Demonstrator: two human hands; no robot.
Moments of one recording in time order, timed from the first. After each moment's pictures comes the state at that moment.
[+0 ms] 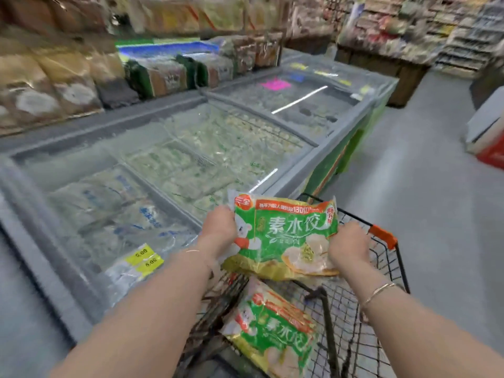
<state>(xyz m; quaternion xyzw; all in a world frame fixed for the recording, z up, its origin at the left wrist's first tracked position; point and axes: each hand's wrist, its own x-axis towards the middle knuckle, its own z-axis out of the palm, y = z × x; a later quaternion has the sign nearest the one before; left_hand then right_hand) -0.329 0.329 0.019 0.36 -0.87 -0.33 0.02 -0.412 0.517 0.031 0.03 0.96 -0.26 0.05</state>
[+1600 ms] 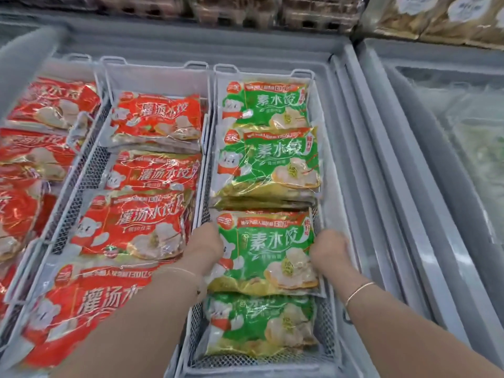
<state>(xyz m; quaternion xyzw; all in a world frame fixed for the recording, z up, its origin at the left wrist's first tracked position) 0.220 0.008 -0.172 0.77 -0.52 -0.36 -0.08 0.023 0.031 -0.171 -0.41 0.86 0.04 0.30</state>
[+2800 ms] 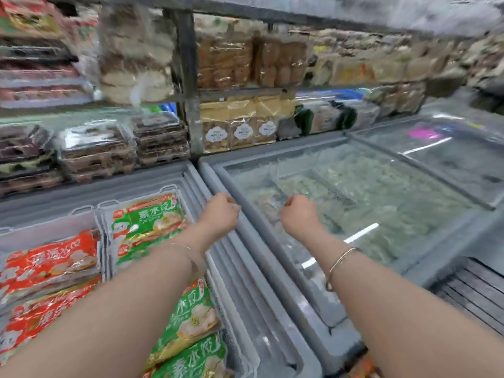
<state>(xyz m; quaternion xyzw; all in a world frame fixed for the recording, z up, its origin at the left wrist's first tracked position) 0.014 0.048 0.088 0.50 -0.71 -0.45 0.20 -0.111 0.127 0.092 -0.36 0.88 -0.27 0.13</state>
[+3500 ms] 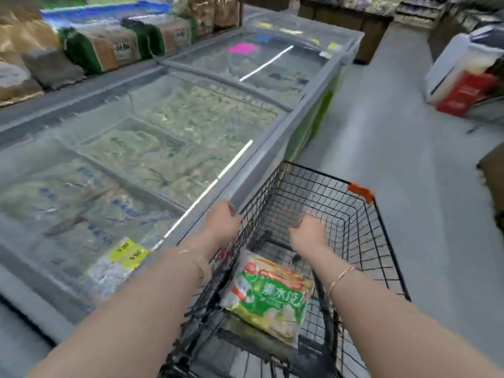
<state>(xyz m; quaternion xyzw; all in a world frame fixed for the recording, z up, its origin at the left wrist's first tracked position) -0.329 0.338 -0.025 0.32 -0.80 -0.51 -0.04 -0.380 0.496 -0.017 0.03 0.94 -0.27 0.20</state>
